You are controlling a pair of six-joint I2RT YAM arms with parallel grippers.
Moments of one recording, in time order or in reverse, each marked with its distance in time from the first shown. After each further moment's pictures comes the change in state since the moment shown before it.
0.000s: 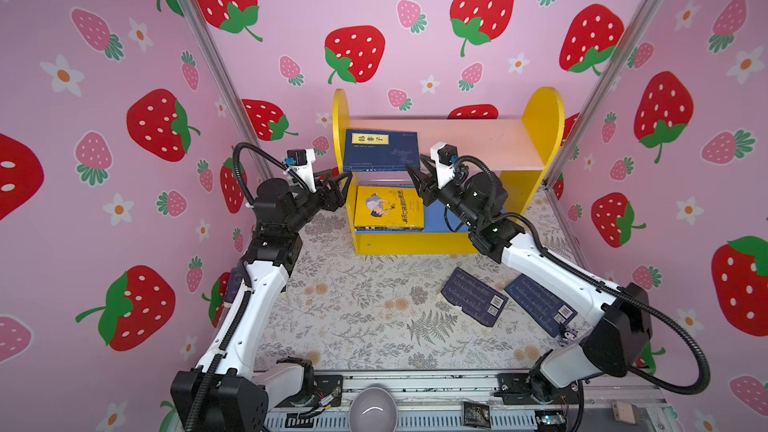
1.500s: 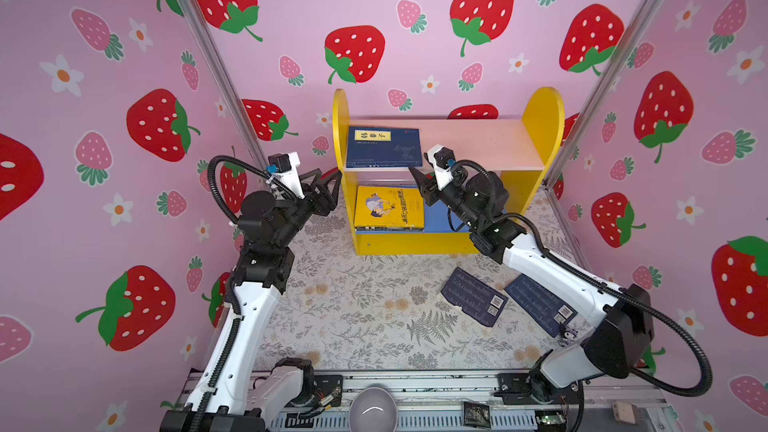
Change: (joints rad) left arm 0.010 -0.153 -0.055 0.006 -0.063 -0.031; right arm -0.003 -0.016 -0.011 -0.024 0.013 -0.139
